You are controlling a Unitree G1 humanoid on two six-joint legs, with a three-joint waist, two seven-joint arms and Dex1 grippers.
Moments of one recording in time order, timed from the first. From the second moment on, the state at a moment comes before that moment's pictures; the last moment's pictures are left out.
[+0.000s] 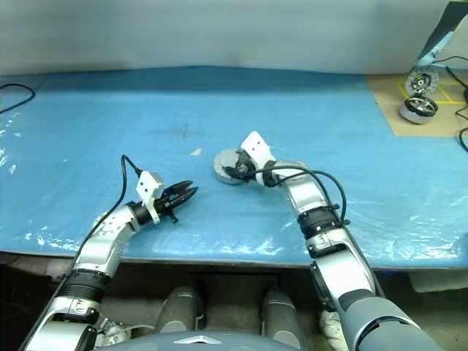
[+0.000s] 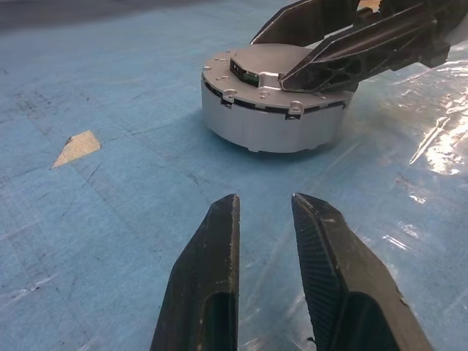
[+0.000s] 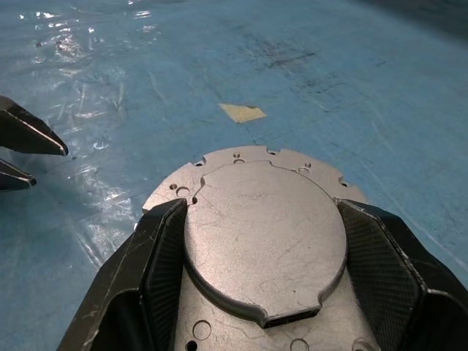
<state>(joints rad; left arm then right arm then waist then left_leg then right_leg) -0.25 0.34 0.00 0.28 -0.25 -0.06 -0.84 -0.74 -0.23 0.21 0.53 0.03 0.22 0.74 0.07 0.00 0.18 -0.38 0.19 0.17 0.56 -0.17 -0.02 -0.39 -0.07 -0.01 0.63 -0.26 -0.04</state>
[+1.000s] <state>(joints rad) -0.25 0.34 -0.01 0.29 -0.25 -0.06 -0.84 -0.76 -0.18 0.21 0.57 0.01 0.32 0.69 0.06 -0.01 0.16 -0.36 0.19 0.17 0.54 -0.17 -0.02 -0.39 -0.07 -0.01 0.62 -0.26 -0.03</state>
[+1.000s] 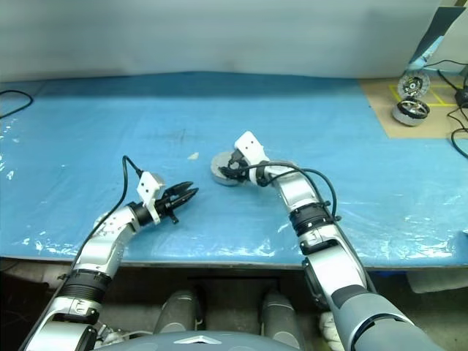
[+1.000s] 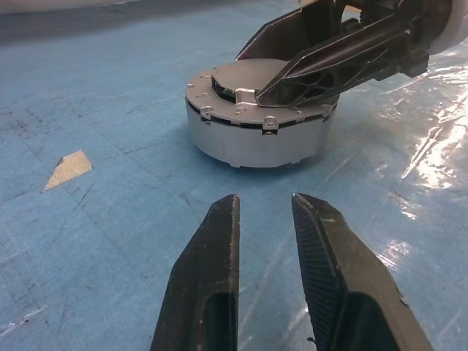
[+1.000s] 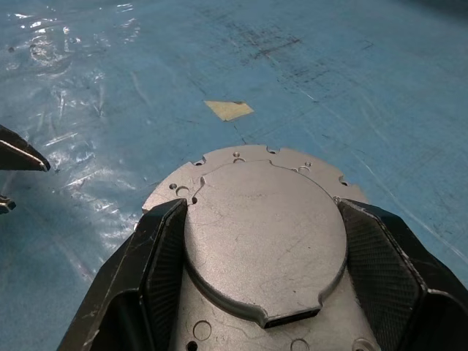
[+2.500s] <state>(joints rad) -0.27 0.34 -0.01 0.33 -0.24 -0.08 -0.83 -0.78 -0.10 0.27 0.51 -0.02 0.53 0.54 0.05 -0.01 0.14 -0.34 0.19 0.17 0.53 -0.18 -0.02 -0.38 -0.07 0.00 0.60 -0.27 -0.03</state>
